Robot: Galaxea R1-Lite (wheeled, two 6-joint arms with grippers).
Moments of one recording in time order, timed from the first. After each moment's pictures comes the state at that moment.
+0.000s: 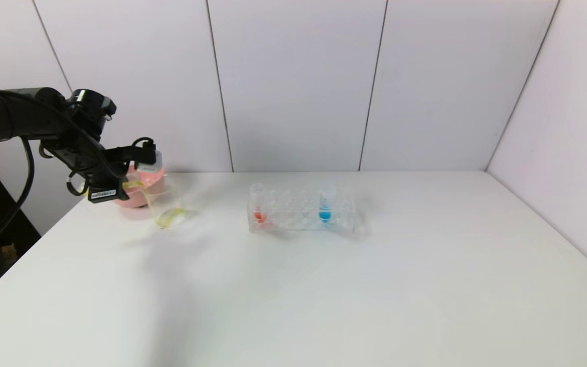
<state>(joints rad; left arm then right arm) 0.10 2.19 -2.03 0.79 0.03 1.35 0.00 0.00 0.00 0.00 -0.04 0.10</state>
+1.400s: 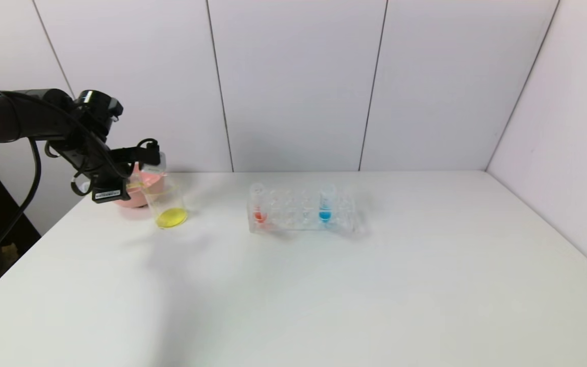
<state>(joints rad) 0.08 2.20 -2.03 0.78 0.09 1.31 0.00 0.00 0.00 0.00 -0.04 0.09</state>
